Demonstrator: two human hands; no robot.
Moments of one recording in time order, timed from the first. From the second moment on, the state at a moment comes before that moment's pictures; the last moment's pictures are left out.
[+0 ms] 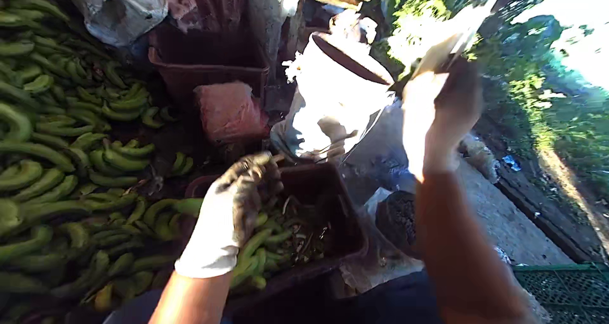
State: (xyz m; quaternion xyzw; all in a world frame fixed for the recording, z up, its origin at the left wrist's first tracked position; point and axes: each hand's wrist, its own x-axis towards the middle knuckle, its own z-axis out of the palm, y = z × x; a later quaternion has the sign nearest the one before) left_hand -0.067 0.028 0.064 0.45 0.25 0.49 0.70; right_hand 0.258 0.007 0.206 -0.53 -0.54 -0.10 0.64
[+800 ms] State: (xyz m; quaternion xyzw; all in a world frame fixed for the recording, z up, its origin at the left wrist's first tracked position) left_hand -0.137 0.064 0.081 0.48 0.45 0.53 0.54; right_hand 0.044 -0.034 -0.035 -0.59 -0.64 0.50 0.04
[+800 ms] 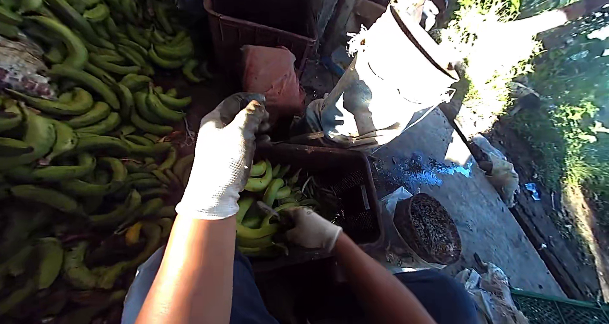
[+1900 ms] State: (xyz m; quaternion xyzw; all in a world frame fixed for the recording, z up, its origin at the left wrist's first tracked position) left_hand 0.016 -0.010 0.001 0.62 0.26 0.46 0.58; right_hand 0.185 -0.101 0.019 -0.70 -0.51 0.39 0.33
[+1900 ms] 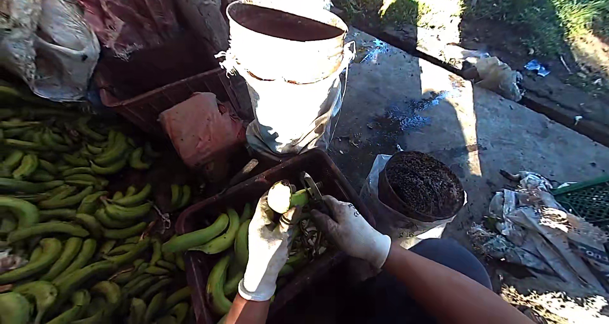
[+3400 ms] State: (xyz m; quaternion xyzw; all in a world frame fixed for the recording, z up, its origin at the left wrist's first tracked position) left_hand 0.002 -0.003 0.007 0.43 0.32 0.36 0.76; right_hand 0.218 -0.080 0.004 -0.78 -0.50 0.06 0.38
